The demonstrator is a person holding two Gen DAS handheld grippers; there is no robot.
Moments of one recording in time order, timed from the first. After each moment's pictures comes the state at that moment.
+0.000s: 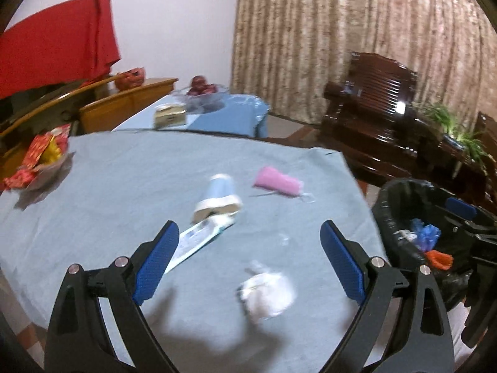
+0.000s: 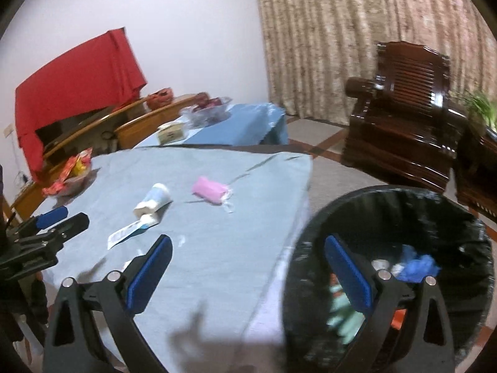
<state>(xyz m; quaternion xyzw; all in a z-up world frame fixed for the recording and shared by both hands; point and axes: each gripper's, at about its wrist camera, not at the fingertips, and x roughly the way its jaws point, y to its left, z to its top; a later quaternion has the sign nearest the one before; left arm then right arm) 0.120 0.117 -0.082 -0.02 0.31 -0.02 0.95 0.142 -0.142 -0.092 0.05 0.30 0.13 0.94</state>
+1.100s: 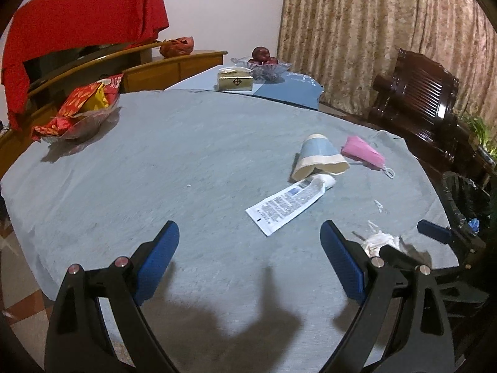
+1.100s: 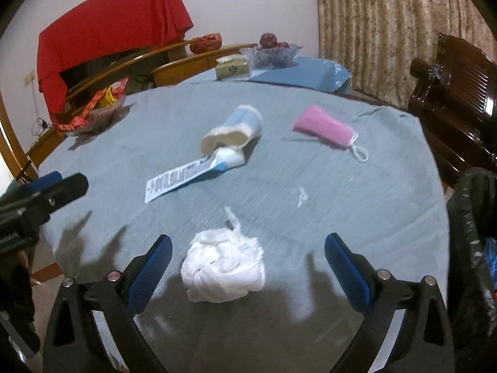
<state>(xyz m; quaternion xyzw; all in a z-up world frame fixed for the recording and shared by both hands) 0.109 0.225 -0.133 -0.05 0.34 0.06 0.94 0.163 0.020 -0.174 -0.01 0.37 0.21 0.90</state>
